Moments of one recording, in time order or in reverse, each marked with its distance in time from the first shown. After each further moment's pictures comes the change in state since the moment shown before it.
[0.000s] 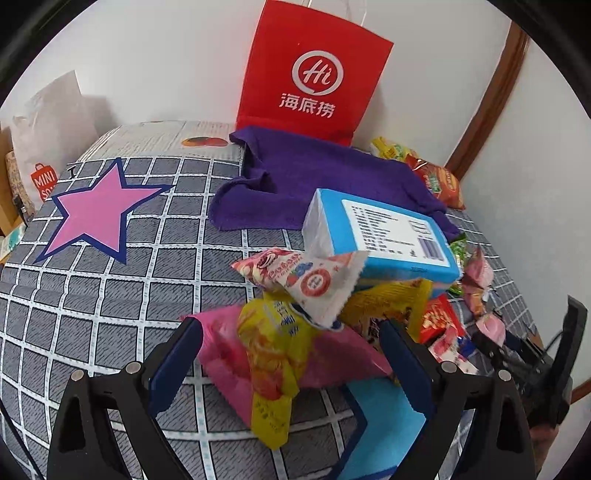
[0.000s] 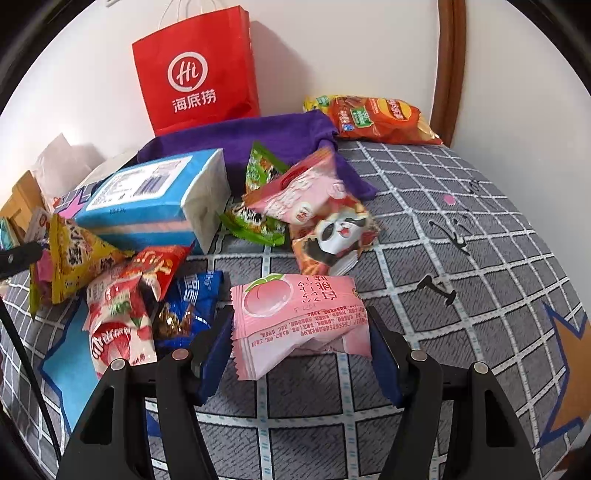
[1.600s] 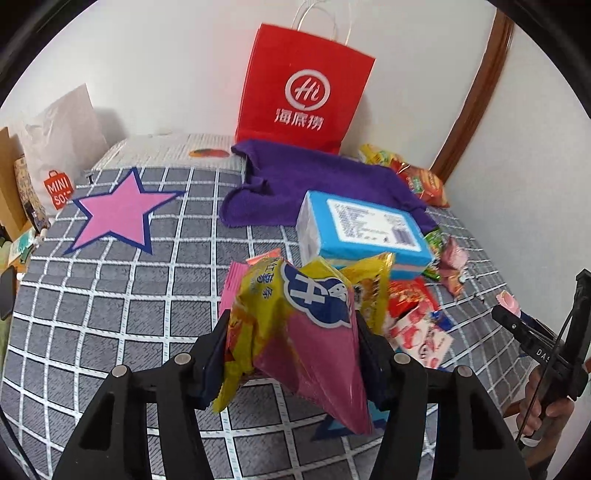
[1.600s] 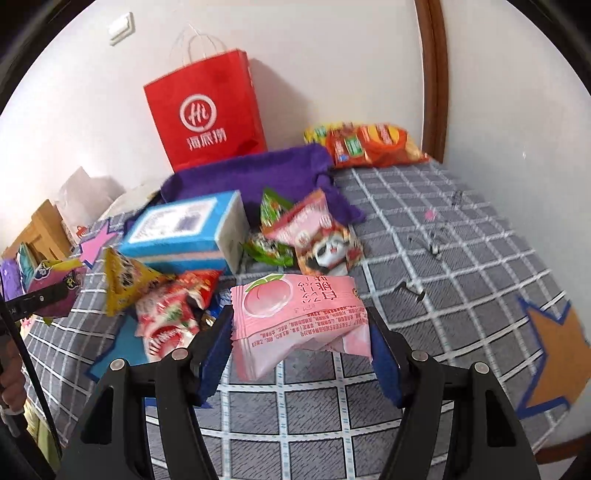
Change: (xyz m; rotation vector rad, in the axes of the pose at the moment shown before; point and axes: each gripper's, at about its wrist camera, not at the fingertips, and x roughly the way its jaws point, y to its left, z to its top) left arm -0.058 0.001 -0.017 0.028 -0.037 -0.028; right arm -0.073 -0.004 0.002 0.064 -0.096 0.055
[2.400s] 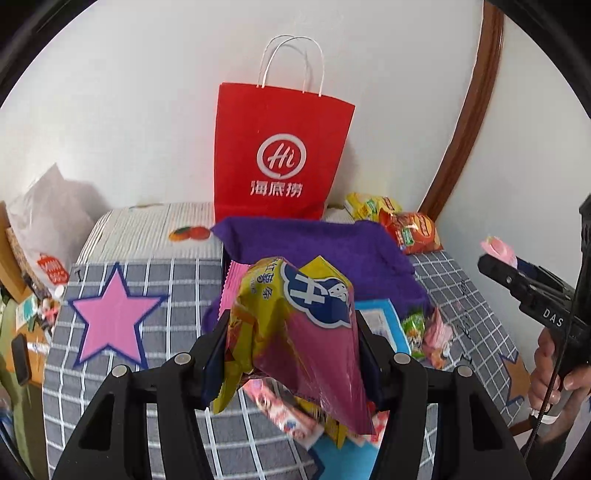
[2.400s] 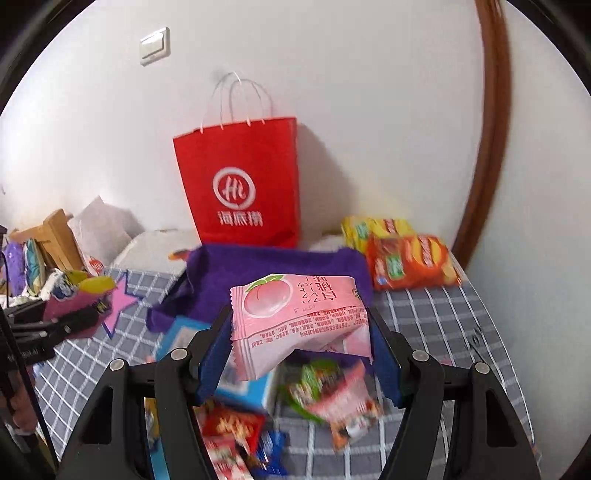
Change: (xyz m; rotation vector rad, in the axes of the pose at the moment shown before) left arm -0.003 -0.039 0.116 0.080 -0.070 0.016; right arm 0.000 0.055 0.156 -0.152 -0.115 0.034
